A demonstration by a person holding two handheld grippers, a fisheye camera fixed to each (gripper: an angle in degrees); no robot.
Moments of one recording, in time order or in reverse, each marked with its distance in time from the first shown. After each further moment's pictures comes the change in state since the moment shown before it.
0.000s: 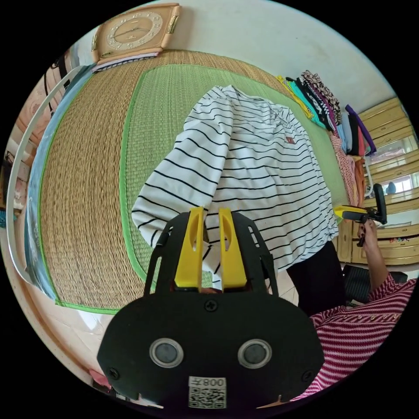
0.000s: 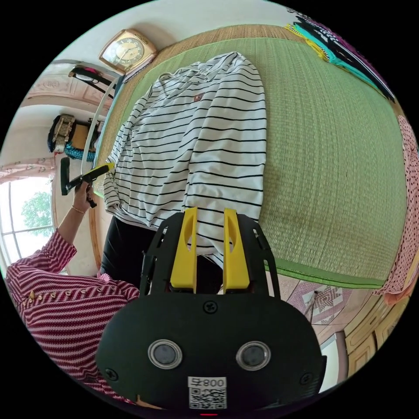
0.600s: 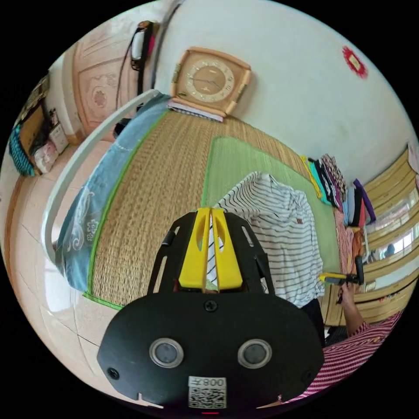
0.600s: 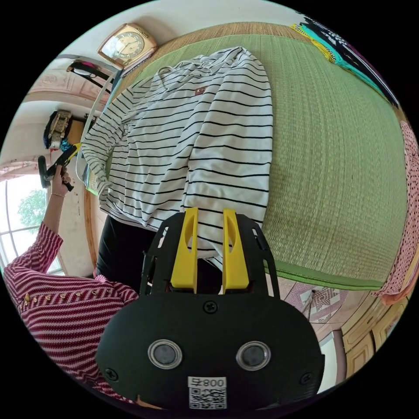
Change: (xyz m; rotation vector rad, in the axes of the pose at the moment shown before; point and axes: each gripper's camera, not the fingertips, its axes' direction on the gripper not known) left arm -0.123 0.023 -0.127 0.410 0.001 -0.348; right arm 0.004 0.003 0.015 -0.018 0.025 0.020
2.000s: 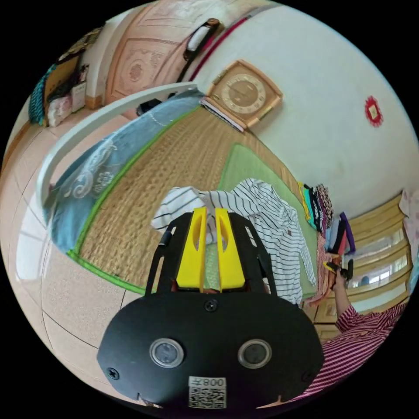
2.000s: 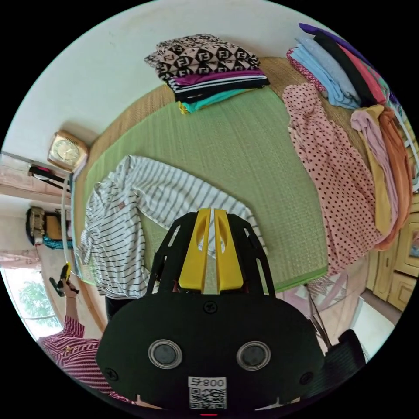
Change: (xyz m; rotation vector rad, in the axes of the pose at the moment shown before) left arm -0.029 0.024 -0.011 -0.012 0.169 -0.101; right arm 0.175 -0.017 -0.145 0.341 0.074 0.378
